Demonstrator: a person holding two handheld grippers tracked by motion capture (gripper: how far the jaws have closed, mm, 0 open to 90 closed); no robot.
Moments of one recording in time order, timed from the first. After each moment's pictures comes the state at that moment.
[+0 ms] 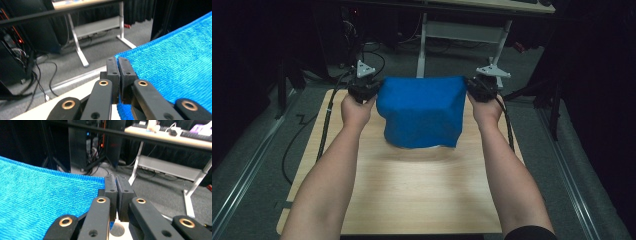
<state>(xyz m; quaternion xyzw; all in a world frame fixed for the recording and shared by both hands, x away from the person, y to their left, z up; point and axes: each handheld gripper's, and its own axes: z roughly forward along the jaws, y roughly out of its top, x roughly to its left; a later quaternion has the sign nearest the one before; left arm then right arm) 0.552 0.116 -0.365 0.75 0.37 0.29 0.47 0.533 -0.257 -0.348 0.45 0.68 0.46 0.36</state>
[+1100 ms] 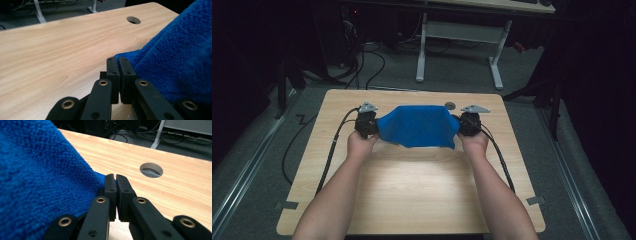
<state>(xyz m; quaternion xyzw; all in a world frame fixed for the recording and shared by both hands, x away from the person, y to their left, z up) 0.528 0.122 -0.481 0.77 0.39 0.13 0.48 0.512 -0.246 -0.476 0.48 0.73 0.42 0.25</state>
